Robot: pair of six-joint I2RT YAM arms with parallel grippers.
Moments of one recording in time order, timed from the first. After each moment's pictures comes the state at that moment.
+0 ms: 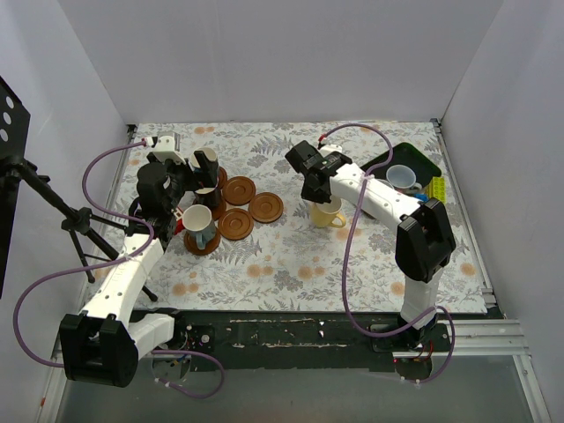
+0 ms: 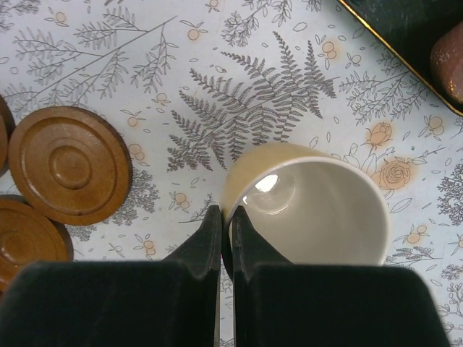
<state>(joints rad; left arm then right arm) -0.13 1.08 0.81 0.15 0.09 -0.22 0.73 1.87 1.65 -0.92 0.44 0.91</state>
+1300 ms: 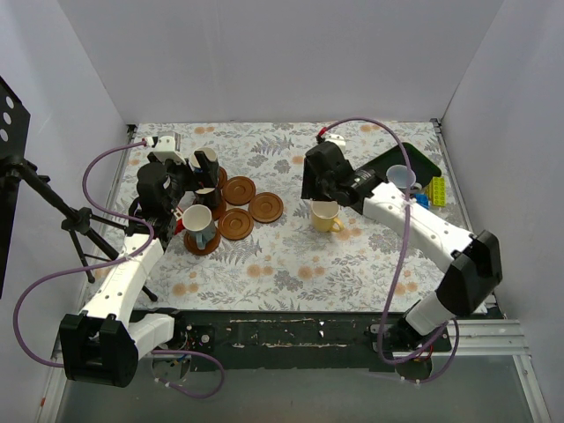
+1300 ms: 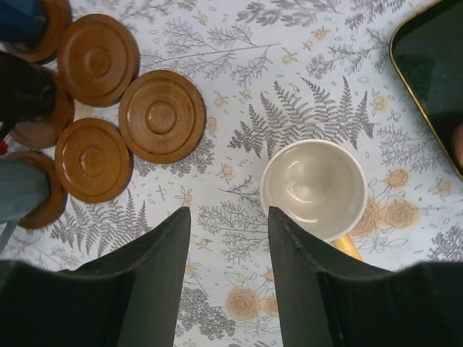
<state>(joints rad) -0.13 1.08 0.81 0.15 0.10 -0.22 0.76 1.59 1.46 -0.69 0.32 0.65</state>
